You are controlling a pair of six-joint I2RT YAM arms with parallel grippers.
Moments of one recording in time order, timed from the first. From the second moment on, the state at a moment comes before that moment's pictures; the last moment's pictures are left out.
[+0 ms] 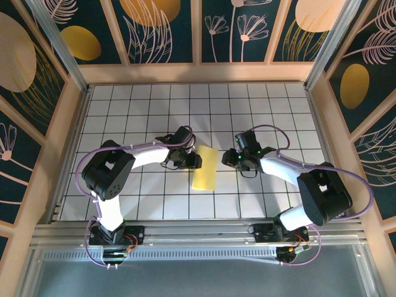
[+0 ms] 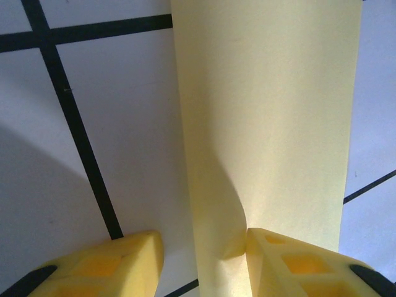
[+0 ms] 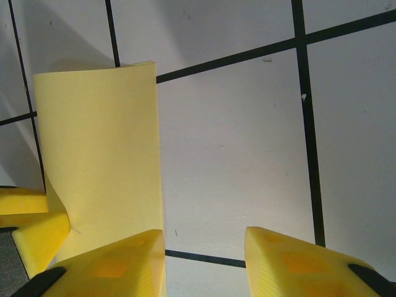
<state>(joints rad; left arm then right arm) -0.69 1.87 1.07 -0.35 0.30 -0.61 0.51 1.45 0.70 -0.25 -0.19 0.72</state>
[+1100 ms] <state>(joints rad) -0.69 1.87 1.07 -0.35 0.29 -0.61 0.52 1.48 0.71 -0.18 -0.29 0.73</state>
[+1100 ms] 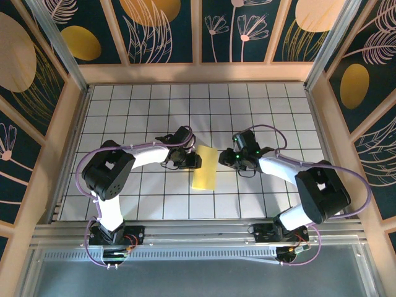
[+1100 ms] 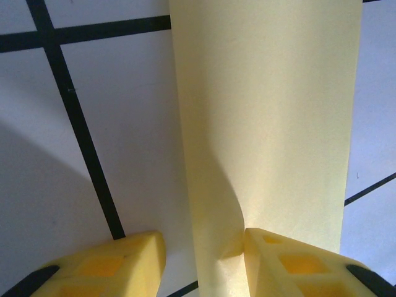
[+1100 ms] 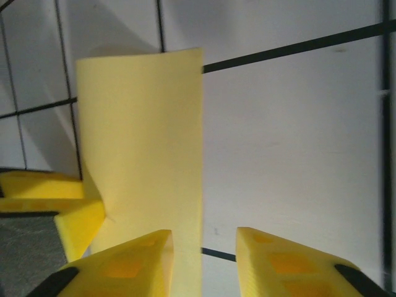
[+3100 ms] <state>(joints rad) -0.67 1.86 1.00 -0.19 0.46 -0.63 0.60 1.69 0.75 -0.08 -0.37 0.75</state>
